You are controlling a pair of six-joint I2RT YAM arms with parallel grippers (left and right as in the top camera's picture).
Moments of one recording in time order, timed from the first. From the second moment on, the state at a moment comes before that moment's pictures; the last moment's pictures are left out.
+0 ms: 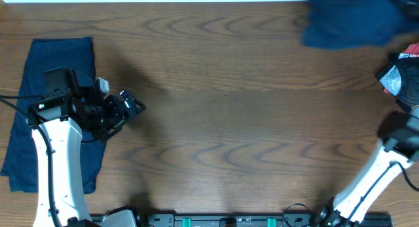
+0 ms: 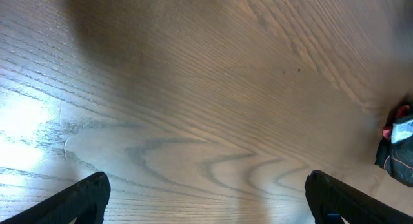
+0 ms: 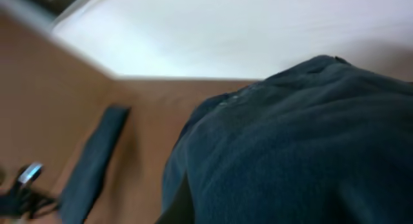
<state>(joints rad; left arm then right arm) 0.30 1.34 1.13 -1.15 0.53 -0.25 -0.44 2.34 2.86 -1.49 -1.06 -0.19</state>
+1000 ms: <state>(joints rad) 0.30 1.34 1.13 -1.14 0.53 -0.25 0.04 2.35 2.45 -1.50 -0.76 -0.30</state>
